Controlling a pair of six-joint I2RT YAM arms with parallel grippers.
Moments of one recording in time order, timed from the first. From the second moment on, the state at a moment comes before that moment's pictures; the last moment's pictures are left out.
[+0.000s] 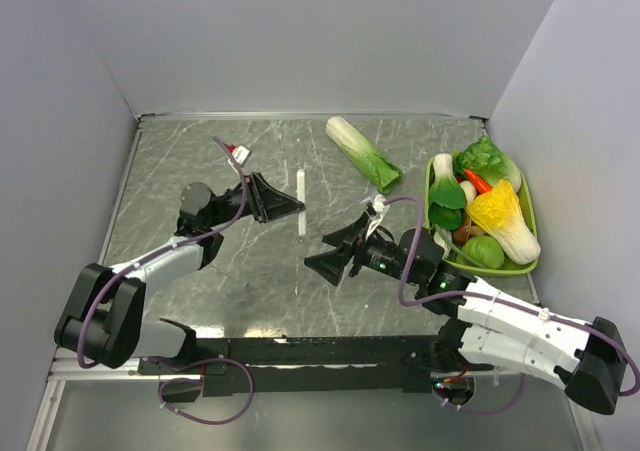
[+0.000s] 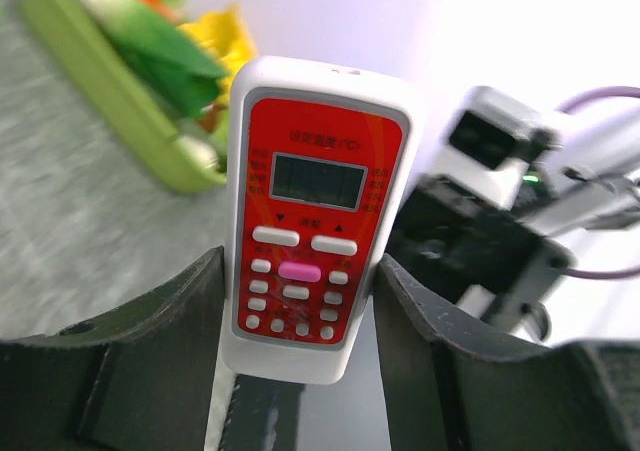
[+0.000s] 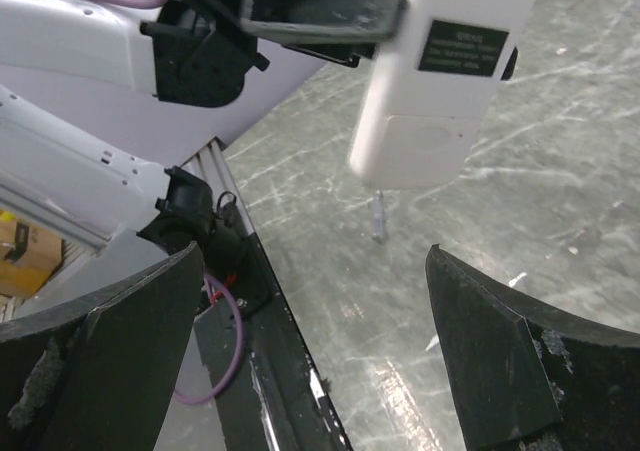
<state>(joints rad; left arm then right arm) -0.36 1.33 0.60 0.98 0.91 -1.15 0.94 0.85 0.55 0.27 -0.17 0.51</state>
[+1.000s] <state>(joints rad) -0.54 1.28 0.57 1.21 0.87 -1.26 0.94 0.82 0.47 0.46 -0.17 0.55</state>
